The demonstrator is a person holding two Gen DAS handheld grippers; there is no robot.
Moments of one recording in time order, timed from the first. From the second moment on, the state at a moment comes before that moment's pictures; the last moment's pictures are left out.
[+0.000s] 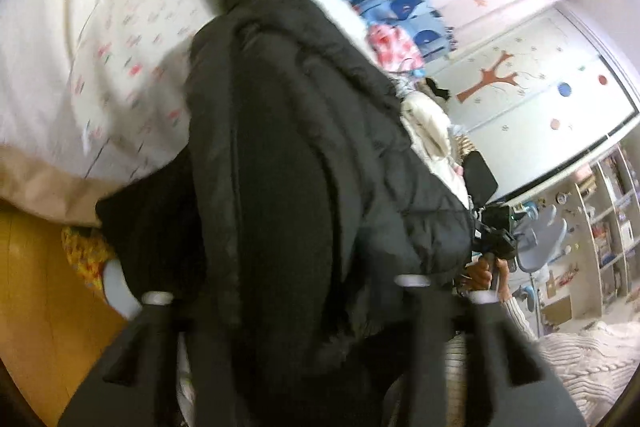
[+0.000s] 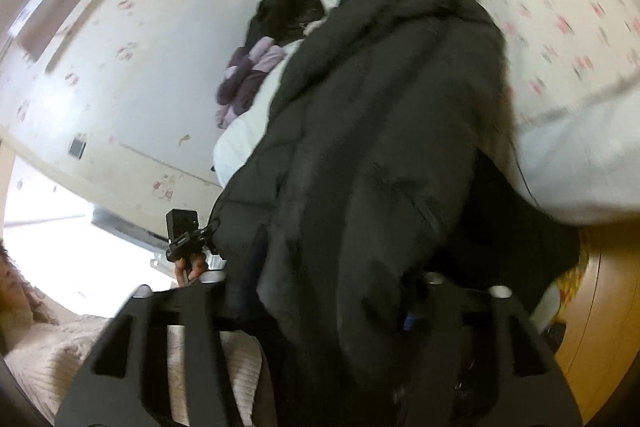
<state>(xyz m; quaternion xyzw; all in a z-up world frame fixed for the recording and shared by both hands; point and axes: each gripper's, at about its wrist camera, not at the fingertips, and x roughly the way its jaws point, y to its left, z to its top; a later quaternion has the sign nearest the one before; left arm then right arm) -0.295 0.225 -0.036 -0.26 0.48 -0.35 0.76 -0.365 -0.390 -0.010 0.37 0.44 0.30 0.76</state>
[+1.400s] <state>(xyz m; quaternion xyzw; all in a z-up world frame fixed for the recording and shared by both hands) -0.293 0.189 -0.034 -0.22 0.50 -0.38 0.75 -0.385 -0.385 -0.025 0.40 0.40 0.35 0.75</state>
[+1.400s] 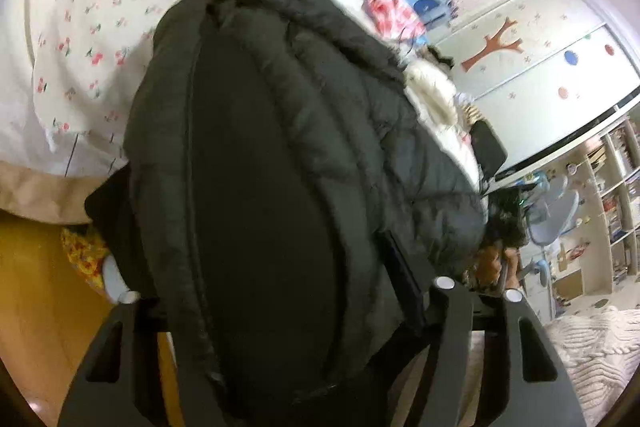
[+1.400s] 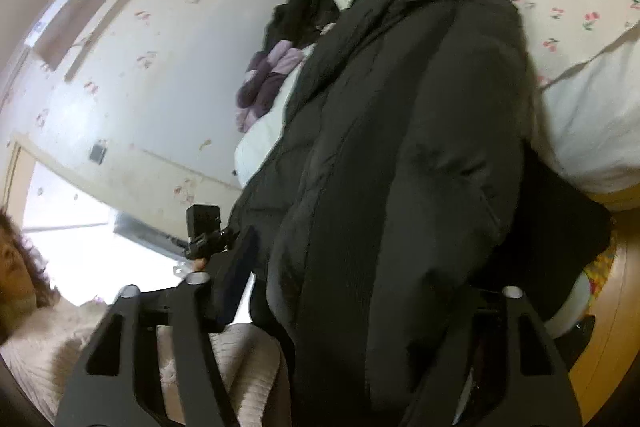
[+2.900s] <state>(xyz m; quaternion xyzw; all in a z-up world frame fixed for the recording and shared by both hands) 0.061 0.160 0.010 -0.39 0.45 -0.23 0.77 -0.053 -0.484 -0.010 0.54 0.29 0.13 0.78</state>
